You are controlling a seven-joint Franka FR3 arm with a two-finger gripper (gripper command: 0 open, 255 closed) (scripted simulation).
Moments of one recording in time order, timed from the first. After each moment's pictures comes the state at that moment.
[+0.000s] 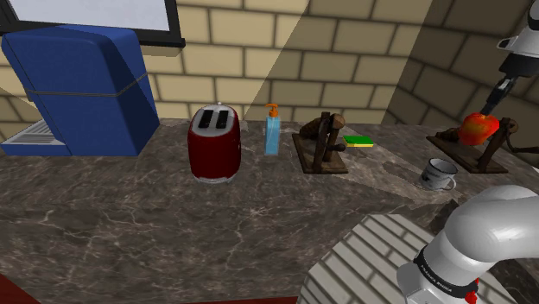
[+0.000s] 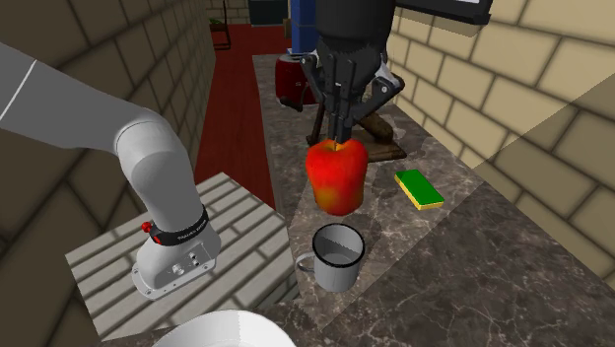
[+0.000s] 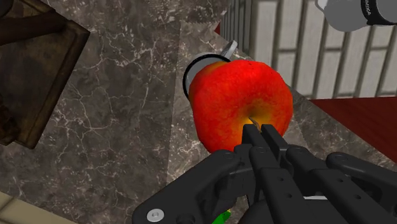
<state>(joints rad) -0.21 -0.73 -0.68 -2.08 -0.39 1.46 -0.74</state>
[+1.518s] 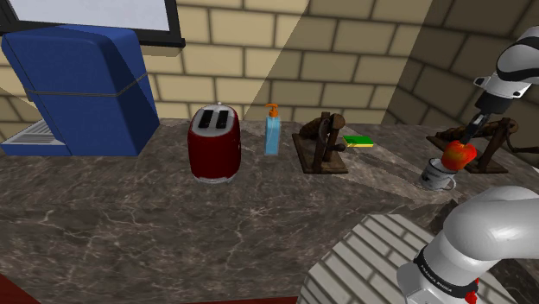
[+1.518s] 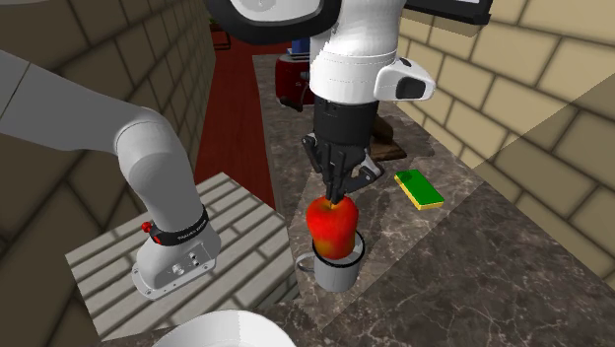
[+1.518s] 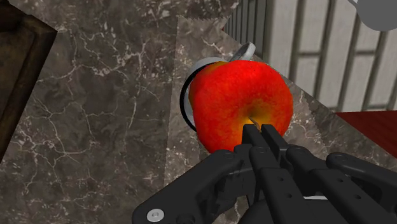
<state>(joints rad) -0.24 -0.78 -0.77 -2.37 -0.47 1.72 -0.71</state>
